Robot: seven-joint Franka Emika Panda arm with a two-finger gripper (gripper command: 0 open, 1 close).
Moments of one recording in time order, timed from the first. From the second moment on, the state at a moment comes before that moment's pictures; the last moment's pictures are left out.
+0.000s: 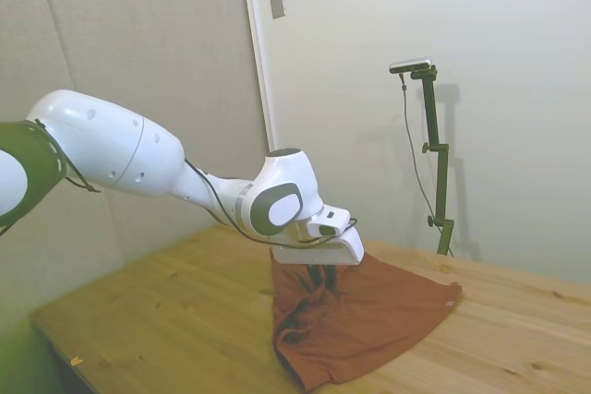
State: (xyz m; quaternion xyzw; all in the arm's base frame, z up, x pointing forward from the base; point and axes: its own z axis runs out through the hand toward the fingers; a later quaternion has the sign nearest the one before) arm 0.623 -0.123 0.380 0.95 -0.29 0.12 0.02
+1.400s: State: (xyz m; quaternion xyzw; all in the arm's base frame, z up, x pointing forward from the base) arm 0.442 0.135 0.366 0.96 0.08 0.15 0.21
